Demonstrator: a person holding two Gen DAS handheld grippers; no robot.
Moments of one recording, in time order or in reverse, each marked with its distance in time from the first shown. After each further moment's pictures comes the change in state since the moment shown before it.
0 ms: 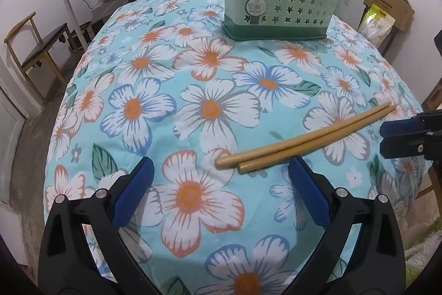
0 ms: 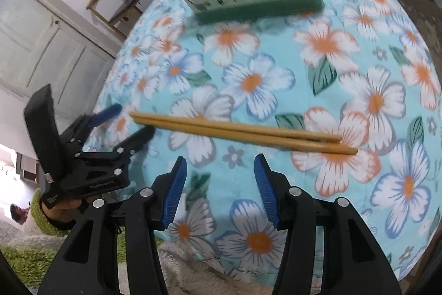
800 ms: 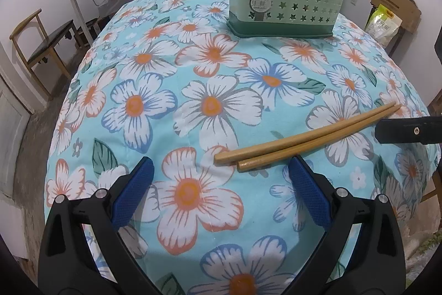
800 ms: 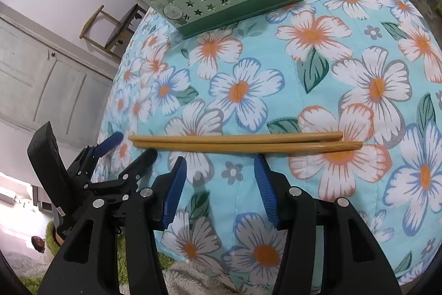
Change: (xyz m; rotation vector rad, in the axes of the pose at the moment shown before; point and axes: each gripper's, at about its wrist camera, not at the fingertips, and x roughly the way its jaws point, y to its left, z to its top) left arm 0.002 -0.002 -0.001 -0.025 0.011 0.027; right arm 0.001 -0.017 0.007 0.150 -0.055 0.069
